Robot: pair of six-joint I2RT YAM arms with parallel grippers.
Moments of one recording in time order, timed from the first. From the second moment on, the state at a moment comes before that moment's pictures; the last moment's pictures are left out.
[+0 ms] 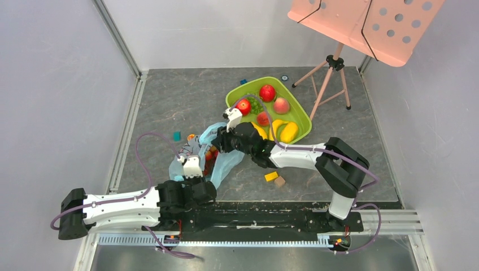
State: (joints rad) left arm -1.29 0.76 0.40 -0.77 -0.74 -1.23; right arm 0.99 1.78 1.03 0.45 0.07 0.40
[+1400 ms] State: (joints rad) left arm -1.29 0.73 0.34 -0.76 -0.76 -1.31; right arm 1.06 1.88 0.81 0.73 -0.10 0.74
